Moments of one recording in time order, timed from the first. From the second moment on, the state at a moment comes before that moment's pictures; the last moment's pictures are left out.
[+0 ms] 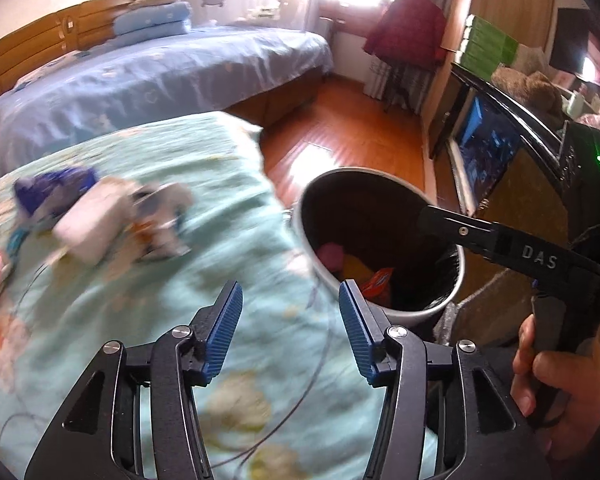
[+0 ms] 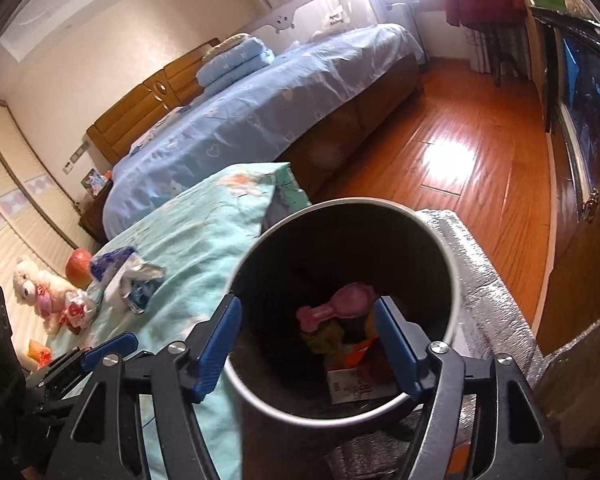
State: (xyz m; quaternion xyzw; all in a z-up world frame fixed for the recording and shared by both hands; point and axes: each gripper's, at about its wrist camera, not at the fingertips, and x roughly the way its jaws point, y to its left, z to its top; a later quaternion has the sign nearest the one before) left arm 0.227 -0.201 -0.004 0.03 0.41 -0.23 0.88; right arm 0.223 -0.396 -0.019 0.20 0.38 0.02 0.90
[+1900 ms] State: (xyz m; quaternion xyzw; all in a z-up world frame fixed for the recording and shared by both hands) left arm 0.330 -0.069 -0.036 0.00 0.44 -0.19 0.88; right arm 0.302 -0.235 -0.032 0.12 0.42 0.15 0.88
